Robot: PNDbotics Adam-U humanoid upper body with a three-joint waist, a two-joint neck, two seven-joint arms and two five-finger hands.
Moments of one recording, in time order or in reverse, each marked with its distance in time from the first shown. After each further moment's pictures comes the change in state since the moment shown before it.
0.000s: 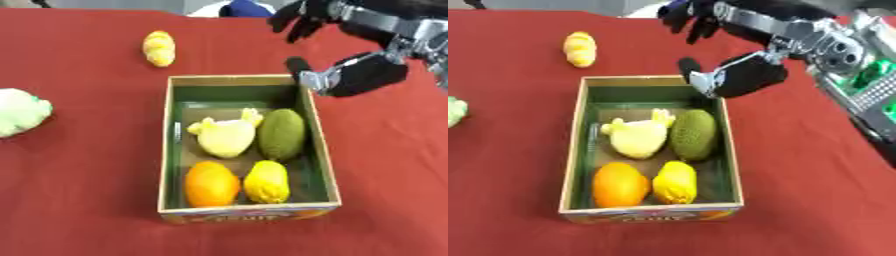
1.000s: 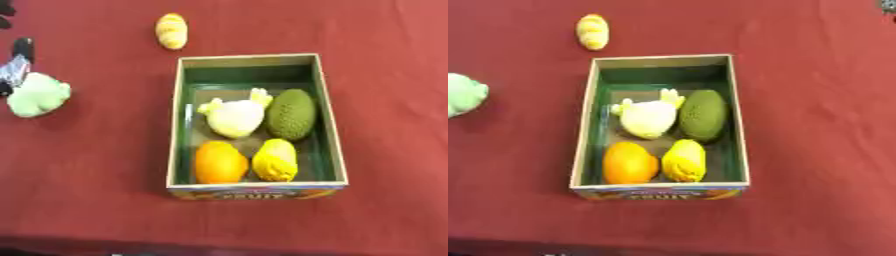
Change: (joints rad) left arm -0.128 0.444 -0.318 0.185 -0.263 0.206 -0.240; right arm 0.330 -0.064 -0.348 0.000 -0.209 -0.090 -0.285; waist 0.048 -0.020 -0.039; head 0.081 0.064
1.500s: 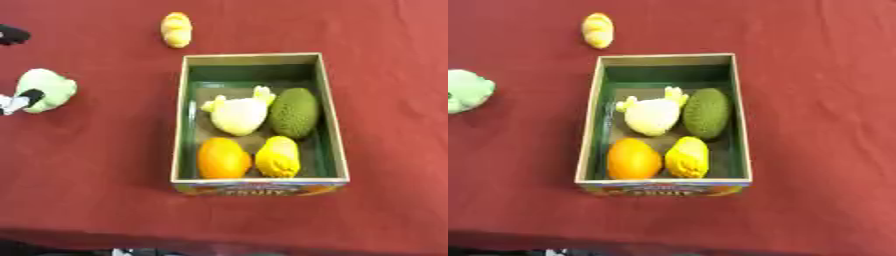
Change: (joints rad) left arm -0.055 0.200 -0.099 0.152 -0.116 -0.090 -0.143; right arm -0.007 0.020 0.051 0.000 -0.005 -0.006 -0.143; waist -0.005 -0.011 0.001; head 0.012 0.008
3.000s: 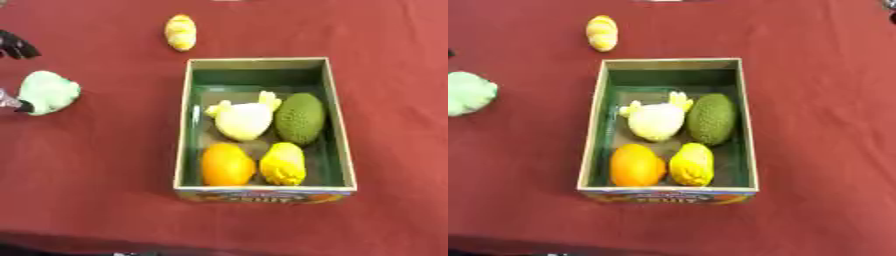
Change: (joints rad) left arm -0.398 -0.218 -0.054 0.474 -0.158 -0.060 -0.554; right arm -0.019 0.045 0.035 0.000 0.000 0.015 -0.078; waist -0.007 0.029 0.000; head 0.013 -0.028
